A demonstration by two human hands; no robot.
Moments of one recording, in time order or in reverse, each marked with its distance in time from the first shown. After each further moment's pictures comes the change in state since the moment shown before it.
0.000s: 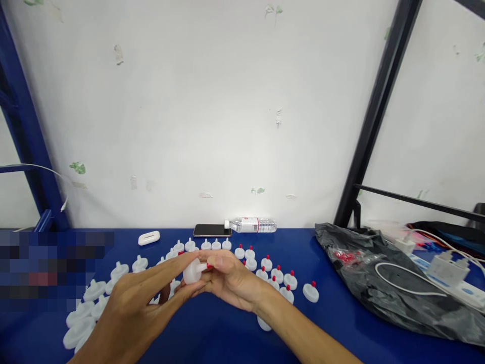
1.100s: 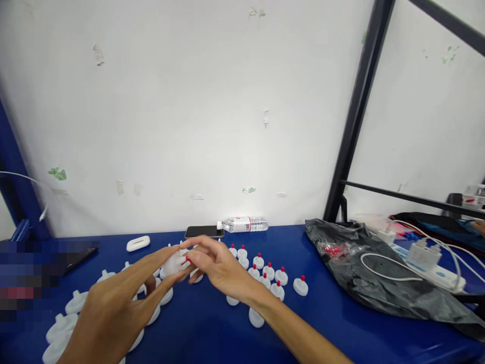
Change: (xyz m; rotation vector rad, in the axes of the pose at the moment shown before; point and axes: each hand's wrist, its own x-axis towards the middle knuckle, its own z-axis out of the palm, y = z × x) left_hand 0.002 -0.006 -0.001 0.310 0.105 -0.001; right_hand 0.002 -0.016 0.005 -0.551 0.212 -0.121
